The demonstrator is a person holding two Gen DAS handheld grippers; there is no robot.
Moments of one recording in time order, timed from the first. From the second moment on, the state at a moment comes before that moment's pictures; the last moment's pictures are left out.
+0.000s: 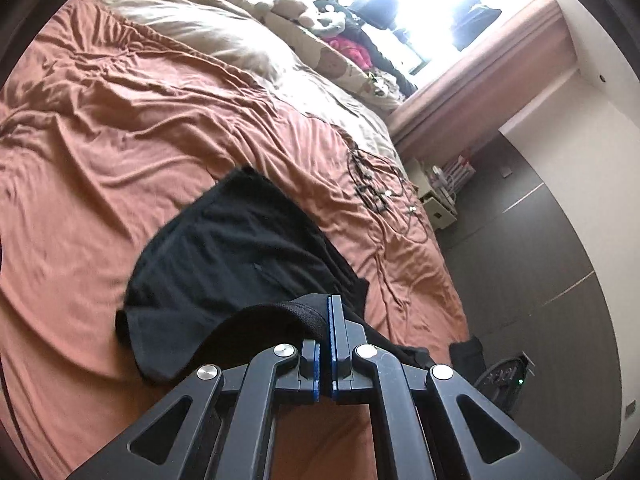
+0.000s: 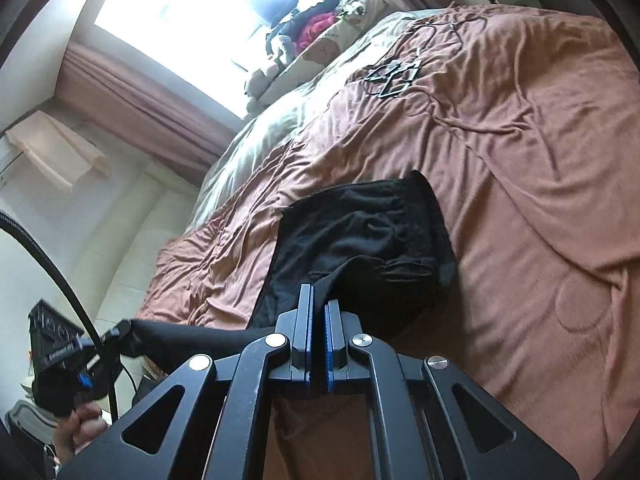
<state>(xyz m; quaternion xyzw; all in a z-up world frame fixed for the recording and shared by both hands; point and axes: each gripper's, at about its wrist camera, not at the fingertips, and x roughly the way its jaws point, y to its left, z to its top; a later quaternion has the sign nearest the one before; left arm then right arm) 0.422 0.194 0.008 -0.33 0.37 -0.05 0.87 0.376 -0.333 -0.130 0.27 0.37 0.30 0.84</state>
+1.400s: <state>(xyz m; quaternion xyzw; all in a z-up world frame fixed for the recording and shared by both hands) 0.652 0.231 -0.103 0.03 0.50 -0.01 0.87 0.529 -0.270 -0.144 0.06 0.41 0.26 0.87</state>
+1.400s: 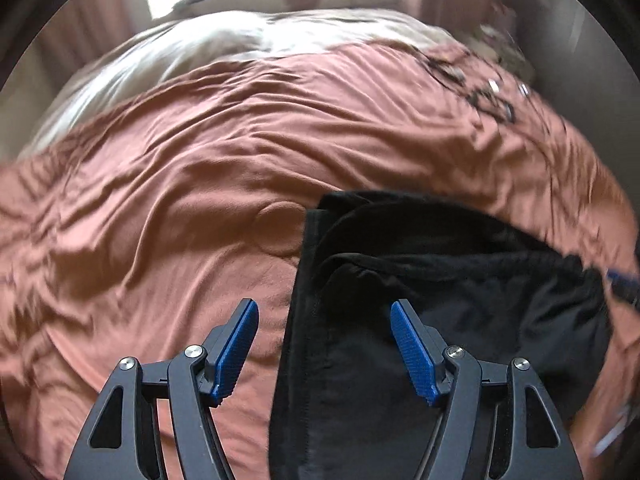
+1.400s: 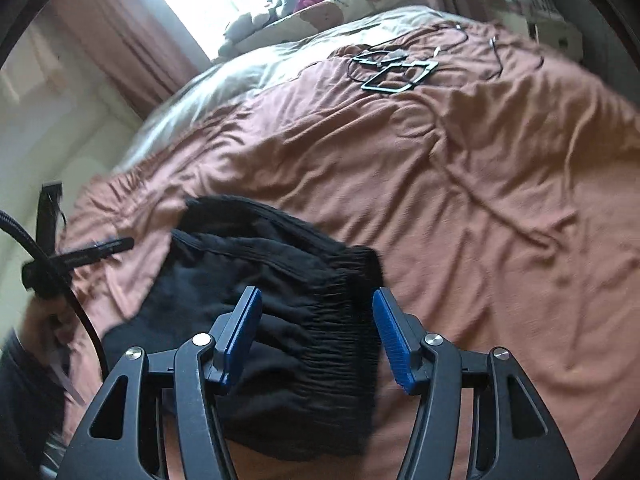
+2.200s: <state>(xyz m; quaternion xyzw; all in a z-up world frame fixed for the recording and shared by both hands) 0.695 0.205 -0.170 0.12 0.49 -0.07 0.86 0.544 -0.245 -0.168 -0.06 0.39 0.28 0.87</state>
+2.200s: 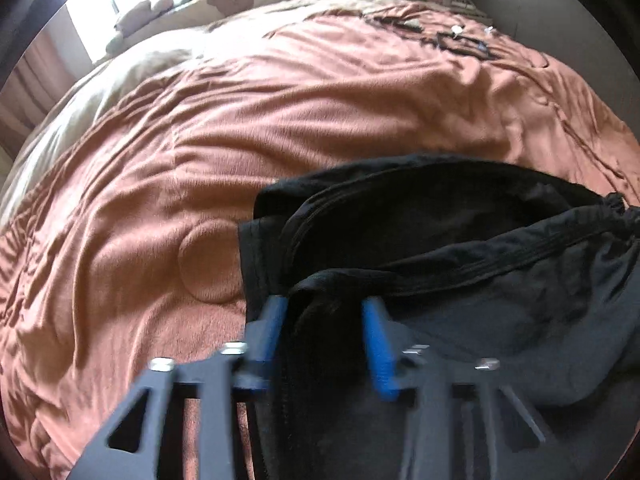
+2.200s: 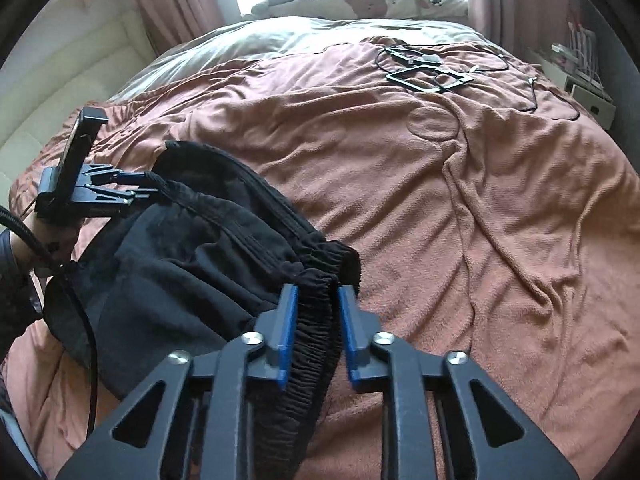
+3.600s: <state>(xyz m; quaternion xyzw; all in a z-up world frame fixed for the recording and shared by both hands) 0.758 0.215 -0.162 0.14 0.52 0.08 0.84 0.591 -0.240 -0.168 0.02 0.41 0.21 0.89</state>
